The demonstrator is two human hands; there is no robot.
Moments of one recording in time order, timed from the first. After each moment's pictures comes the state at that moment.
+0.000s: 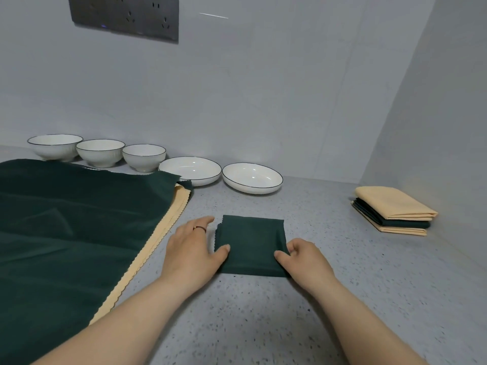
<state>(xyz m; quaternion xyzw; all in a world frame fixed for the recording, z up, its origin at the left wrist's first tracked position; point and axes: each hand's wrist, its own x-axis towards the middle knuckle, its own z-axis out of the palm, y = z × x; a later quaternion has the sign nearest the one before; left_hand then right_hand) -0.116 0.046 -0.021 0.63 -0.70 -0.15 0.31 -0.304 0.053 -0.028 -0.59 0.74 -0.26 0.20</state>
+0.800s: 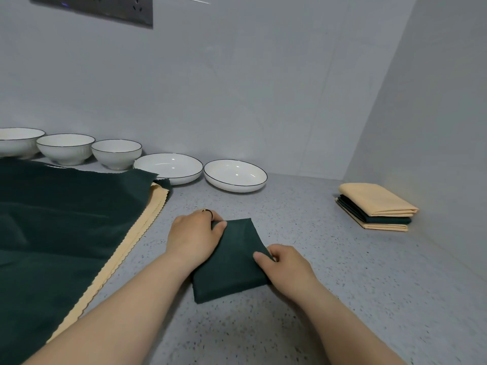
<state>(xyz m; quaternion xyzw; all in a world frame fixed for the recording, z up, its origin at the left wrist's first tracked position) -0.146 -0.004 -0.014 0.61 -0.74 -0.13 0.26 -0.299 0.055 -0.024 -0.62 0.72 -0.22 0.22</state>
